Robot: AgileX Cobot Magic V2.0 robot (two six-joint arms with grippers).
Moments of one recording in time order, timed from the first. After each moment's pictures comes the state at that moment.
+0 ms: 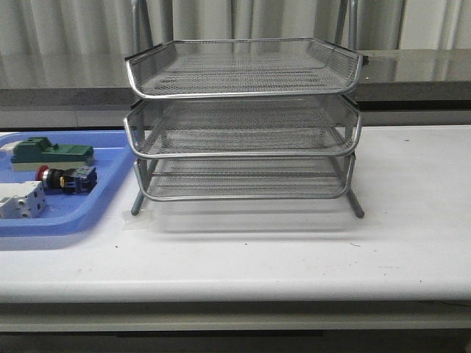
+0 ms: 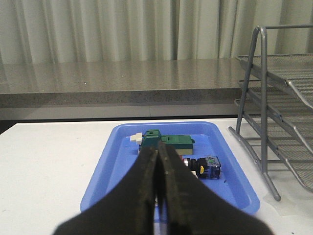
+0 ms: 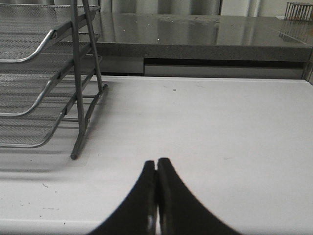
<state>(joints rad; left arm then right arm) 0.01 0.00 0.00 -0.03 0.05 -0.02 0.01 -0.01 0.03 -0.03 0.15 0.04</state>
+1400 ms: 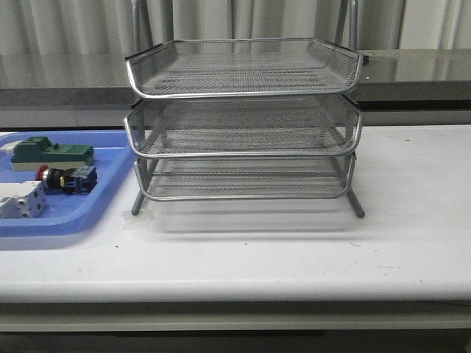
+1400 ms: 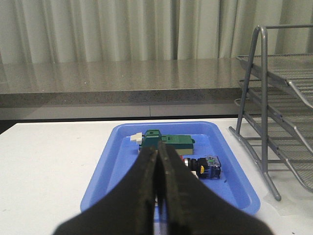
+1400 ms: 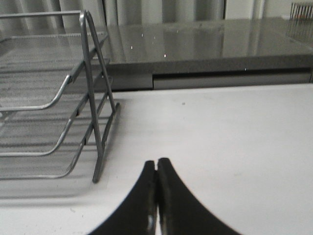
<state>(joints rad) 0.01 0.00 0.00 -0.03 0.05 -0.02 0.01 0.14 -0.25 0.05 0.33 0.04</state>
